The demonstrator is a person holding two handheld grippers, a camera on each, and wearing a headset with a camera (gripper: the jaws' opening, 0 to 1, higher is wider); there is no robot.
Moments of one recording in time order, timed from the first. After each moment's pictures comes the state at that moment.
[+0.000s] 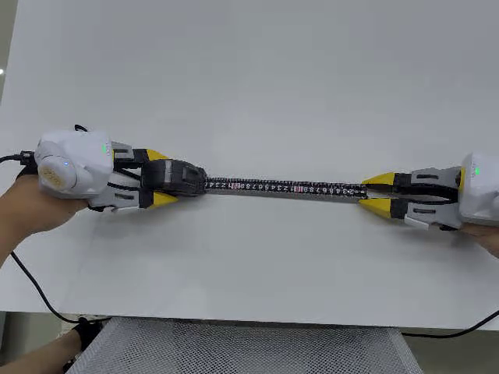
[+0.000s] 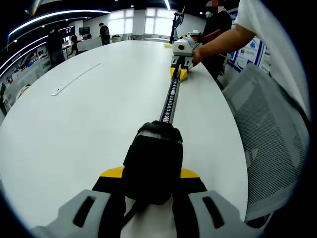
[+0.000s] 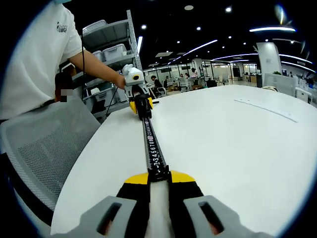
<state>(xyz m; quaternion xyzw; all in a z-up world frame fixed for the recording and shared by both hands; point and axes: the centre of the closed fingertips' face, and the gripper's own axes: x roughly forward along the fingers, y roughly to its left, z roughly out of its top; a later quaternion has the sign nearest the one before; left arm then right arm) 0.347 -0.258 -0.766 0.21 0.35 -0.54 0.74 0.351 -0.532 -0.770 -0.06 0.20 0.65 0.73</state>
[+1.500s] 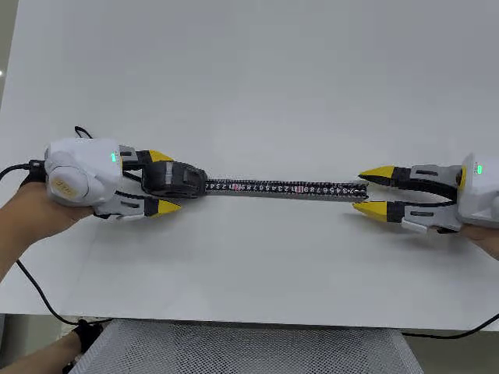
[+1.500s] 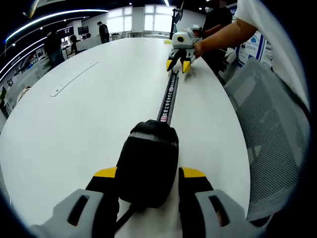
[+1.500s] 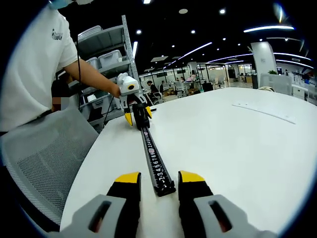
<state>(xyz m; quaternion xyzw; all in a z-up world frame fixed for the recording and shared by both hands) 0.343 -0.261 -0.769 0.23 0.35 -0.53 0.74 0.354 -0.521 -0.750 -0.03 0.20 0.63 0.75</state>
